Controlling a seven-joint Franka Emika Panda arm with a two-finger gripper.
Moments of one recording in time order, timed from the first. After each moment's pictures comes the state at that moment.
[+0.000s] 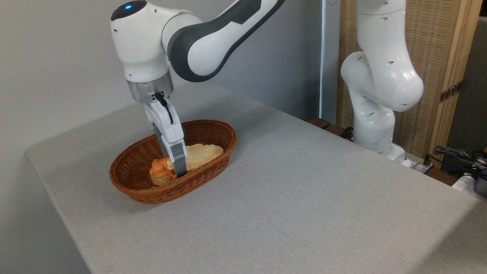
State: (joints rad) arm -0.30 0.10 -0.01 -1.89 -0.11 1.98 0.70
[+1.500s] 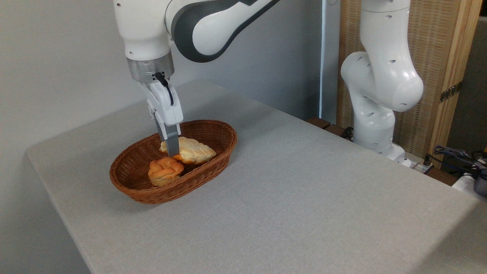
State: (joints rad) arm -0.30 0.03 -0.01 -1.88 -0.12 1.96 0.70
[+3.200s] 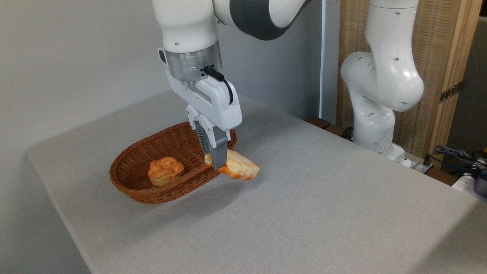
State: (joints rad) arm -0.29 -0.08 0.26 -1.88 -0.02 1.78 0.84
